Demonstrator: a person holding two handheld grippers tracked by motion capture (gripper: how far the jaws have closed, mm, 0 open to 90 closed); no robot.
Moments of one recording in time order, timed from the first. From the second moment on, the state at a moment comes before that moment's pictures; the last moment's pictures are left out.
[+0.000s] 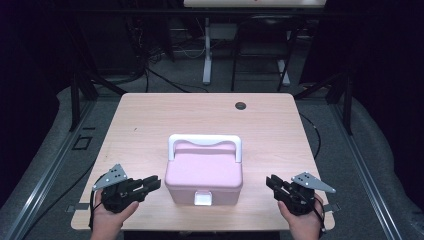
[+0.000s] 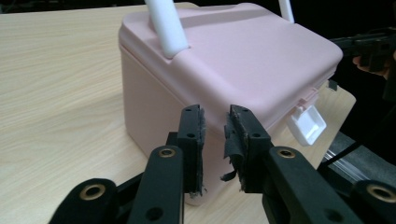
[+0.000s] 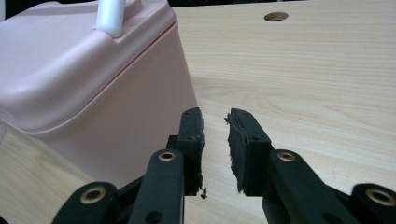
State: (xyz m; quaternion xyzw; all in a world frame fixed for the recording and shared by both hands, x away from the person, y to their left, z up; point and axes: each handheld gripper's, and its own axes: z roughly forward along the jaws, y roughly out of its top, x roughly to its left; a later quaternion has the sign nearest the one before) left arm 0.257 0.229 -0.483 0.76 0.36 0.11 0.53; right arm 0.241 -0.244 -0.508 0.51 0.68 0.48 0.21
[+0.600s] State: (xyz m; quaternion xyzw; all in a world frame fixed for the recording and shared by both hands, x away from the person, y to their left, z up) left arm 0.270 0.248 -0.493 0.74 0.40 0.15 0.51; right arm 0.241 -0.244 -0.510 0.51 0.68 0.49 0.22
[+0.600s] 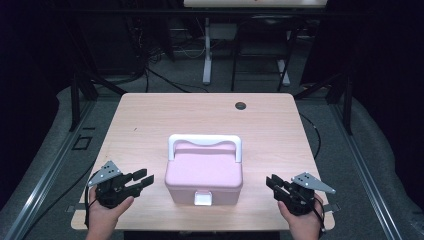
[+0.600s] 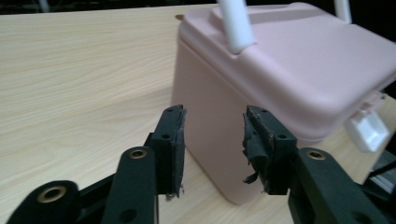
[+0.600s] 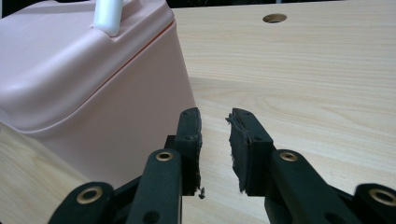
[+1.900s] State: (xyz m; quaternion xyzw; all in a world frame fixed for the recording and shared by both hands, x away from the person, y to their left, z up) left arm 0.292 0.273 -0.540 0.75 0.44 0.17 0.47; right arm 0.250 -0.236 -0.536 0.49 0.71 0.45 0.23
